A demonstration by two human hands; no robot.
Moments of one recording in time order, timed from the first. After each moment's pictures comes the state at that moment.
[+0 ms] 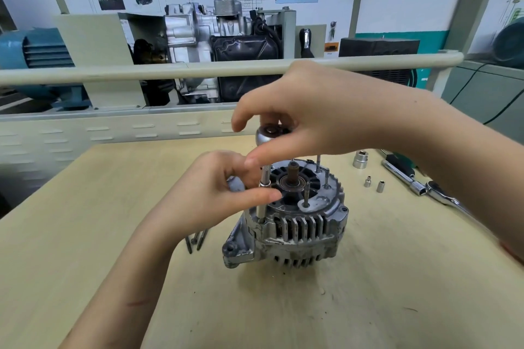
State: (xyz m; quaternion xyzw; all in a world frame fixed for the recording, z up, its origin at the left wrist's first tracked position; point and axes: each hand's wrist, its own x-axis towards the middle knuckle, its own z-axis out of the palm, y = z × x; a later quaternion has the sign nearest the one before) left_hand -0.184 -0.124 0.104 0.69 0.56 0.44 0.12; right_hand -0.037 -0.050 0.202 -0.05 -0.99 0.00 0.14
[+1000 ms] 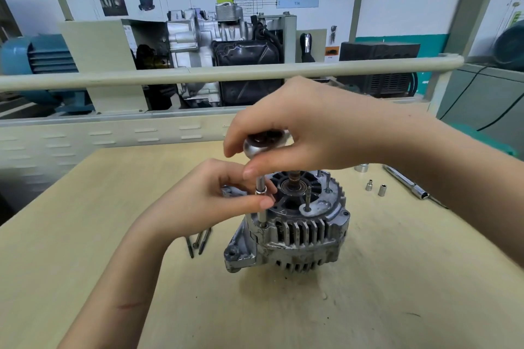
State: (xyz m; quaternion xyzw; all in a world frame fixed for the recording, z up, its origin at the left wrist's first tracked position) left_hand -0.190 -0.129 0.110 0.71 0.54 0.40 0.22; right_hand -0.040 -0.053 0.197 0.02 -0.99 0.04 0.16
